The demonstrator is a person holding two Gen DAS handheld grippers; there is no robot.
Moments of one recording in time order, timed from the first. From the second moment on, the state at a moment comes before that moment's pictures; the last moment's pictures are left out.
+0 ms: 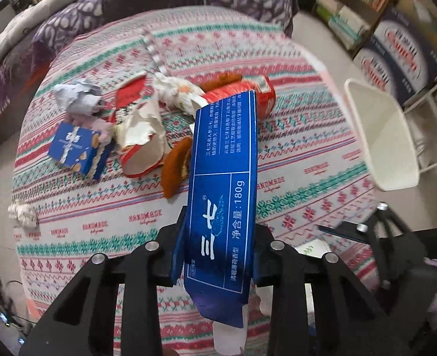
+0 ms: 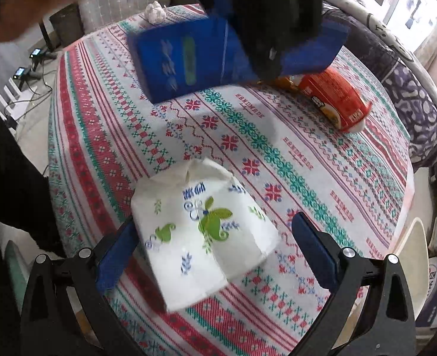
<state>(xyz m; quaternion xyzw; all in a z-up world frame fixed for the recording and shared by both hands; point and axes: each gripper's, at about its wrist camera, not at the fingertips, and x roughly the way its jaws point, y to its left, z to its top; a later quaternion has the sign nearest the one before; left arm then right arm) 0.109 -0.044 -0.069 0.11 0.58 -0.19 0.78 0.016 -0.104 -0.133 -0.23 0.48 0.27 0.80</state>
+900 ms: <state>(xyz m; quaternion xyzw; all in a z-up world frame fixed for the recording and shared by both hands) 0.109 -0.014 -0.039 0.00 0.50 -0.15 0.85 0.066 -0.212 -0.067 0.03 0.39 0.09 0.92</state>
